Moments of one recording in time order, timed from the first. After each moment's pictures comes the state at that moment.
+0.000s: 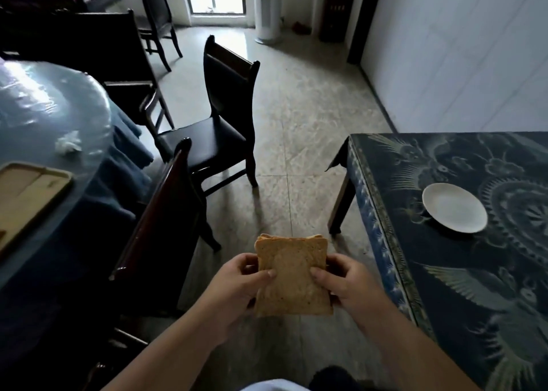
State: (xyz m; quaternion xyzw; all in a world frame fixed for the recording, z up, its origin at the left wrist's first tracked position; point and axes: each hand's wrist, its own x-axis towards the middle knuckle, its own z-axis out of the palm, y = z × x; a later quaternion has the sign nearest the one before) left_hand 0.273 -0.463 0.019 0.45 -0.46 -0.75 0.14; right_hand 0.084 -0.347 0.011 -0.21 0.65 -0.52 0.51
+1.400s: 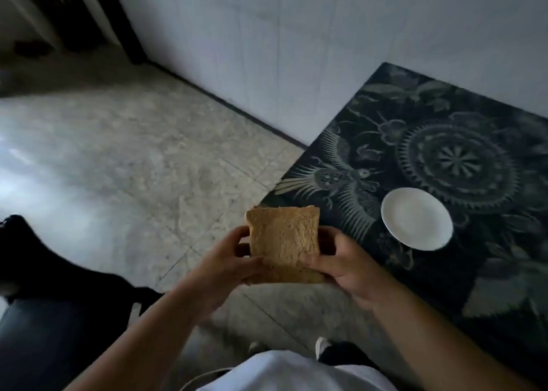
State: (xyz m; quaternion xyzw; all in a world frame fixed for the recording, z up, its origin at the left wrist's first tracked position) left_hand -0.177 -0.856 0.031 0.17 -0.62 -0.73 -0.22; right_hand -0.218 -0.628 0.012 0.06 0.63 -0.70 0.32
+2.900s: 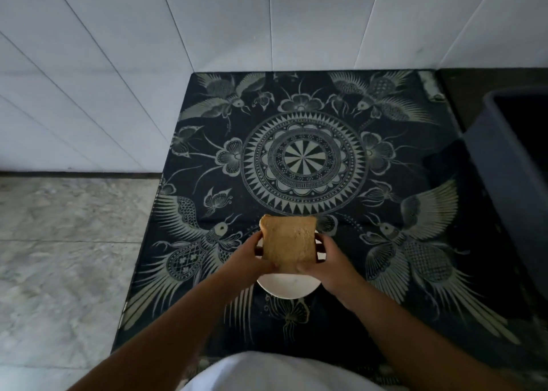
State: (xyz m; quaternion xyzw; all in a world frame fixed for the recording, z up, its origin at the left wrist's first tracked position) left_hand -0.437 -0.530 -0.064 -0.06 -0.77 -0.44 -0.46; right_hand -0.327 -0.358 -0.079 0.33 0.66 -0.66 0.10
